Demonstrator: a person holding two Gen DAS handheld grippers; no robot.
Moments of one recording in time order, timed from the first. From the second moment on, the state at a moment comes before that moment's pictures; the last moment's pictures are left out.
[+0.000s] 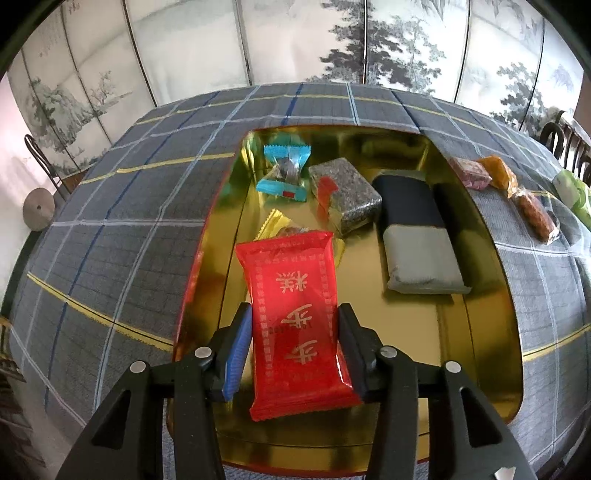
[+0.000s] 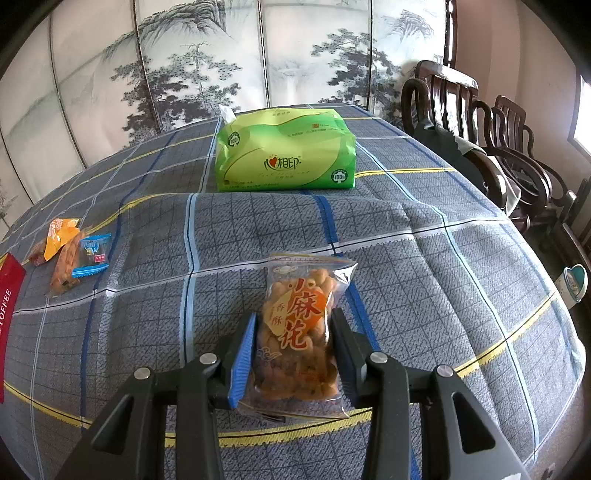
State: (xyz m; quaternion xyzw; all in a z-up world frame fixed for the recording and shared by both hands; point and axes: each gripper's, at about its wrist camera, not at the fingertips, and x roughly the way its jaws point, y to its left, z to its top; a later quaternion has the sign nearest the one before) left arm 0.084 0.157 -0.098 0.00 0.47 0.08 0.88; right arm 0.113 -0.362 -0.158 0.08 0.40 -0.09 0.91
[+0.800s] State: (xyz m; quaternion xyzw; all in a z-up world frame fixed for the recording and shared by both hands) left arm 0.070 0.162 -0.075 0.01 0.45 0.09 0.89; right arm 0.096 -0.313 -0.144 0.10 0.39 -0.03 0.91
